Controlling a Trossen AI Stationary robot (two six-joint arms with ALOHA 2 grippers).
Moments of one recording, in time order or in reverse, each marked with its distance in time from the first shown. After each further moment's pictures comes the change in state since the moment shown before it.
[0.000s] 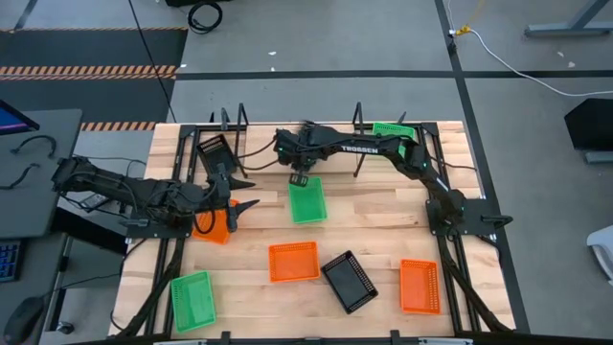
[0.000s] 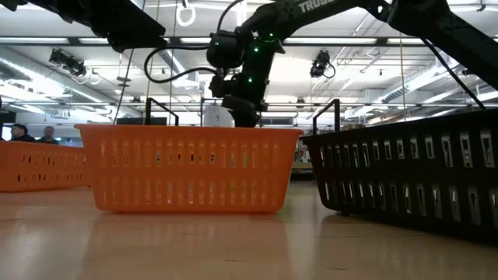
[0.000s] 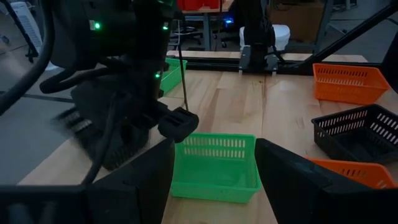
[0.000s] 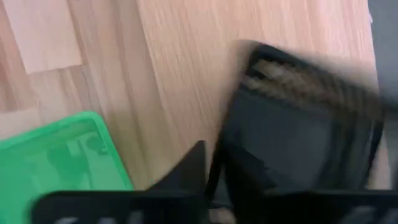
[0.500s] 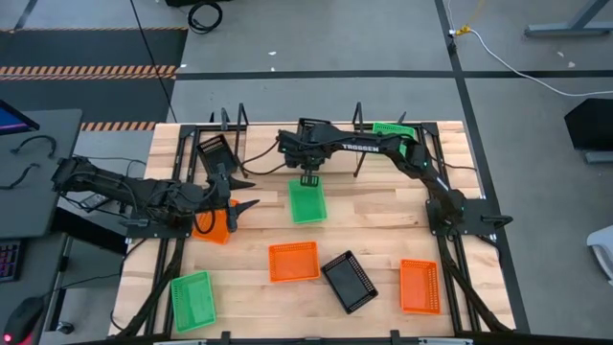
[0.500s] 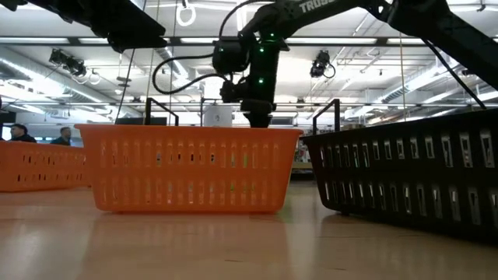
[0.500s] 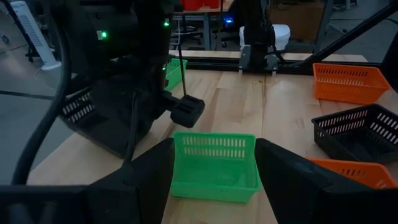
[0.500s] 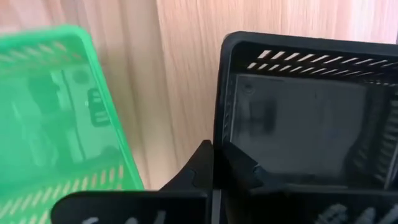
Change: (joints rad) left arm 0.000 0.000 0.000 -0.002 0.000 -0.002; right arm -0.017 -0.002 0.002 -0.158 -0.006 -0.093
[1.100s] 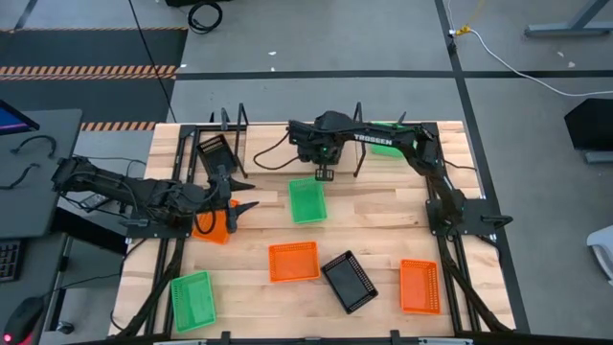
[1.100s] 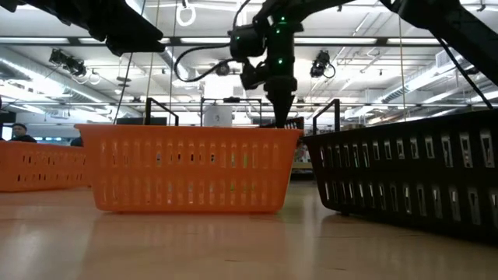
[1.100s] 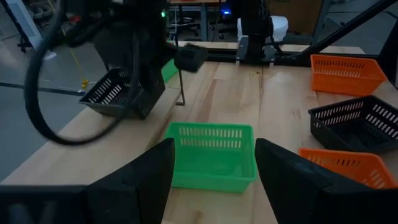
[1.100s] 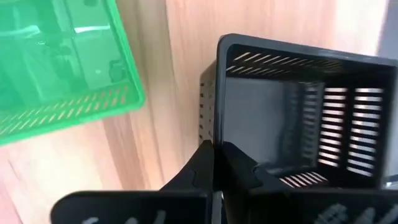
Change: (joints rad) left arm 0.000 0.000 0.000 -0.038 0.018 -0.028; right arm -0.041 -0.110 -0.002 -0.205 -0.022 -0.028
